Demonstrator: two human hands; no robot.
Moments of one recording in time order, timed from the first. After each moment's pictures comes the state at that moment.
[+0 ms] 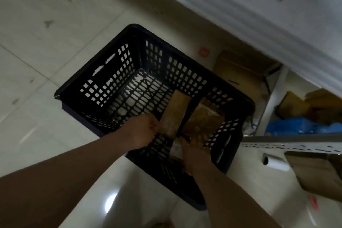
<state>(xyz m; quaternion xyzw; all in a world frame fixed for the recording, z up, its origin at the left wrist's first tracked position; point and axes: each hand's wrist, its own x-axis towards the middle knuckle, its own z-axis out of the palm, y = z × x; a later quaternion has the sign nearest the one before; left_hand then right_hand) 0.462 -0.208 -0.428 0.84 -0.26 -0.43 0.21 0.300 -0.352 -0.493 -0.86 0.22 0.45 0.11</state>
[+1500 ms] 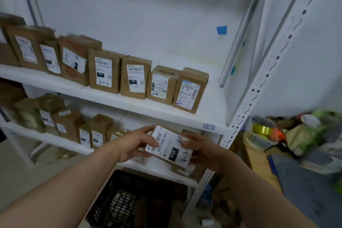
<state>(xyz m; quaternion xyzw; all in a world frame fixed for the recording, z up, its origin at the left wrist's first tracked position) 0.400 -0.185 0.337 0.60 -0.27 -0.53 0.53 0.196 -0.359 0.337 -0.60 0.32 -0.01 0.73</state>
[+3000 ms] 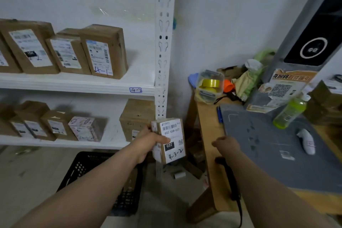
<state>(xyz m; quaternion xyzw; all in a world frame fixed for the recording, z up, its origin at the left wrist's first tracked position) 0.144 -0.359 0.248 0.65 -0.23 -0.54 0.48 -0.098 -0.507 0.215 -0.55 0.70 -0.11 0.44</state>
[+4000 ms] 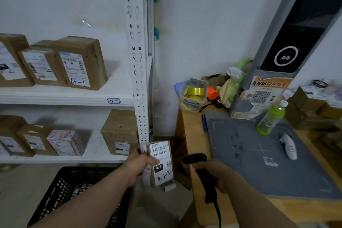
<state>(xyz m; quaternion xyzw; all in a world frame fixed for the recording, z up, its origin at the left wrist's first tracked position) 0.094 -0.375 0.224 0.69 -0.16 -0.55 0.44 -0.147 -0.492 0.214 -0.46 0.63 -0.03 0.63</state>
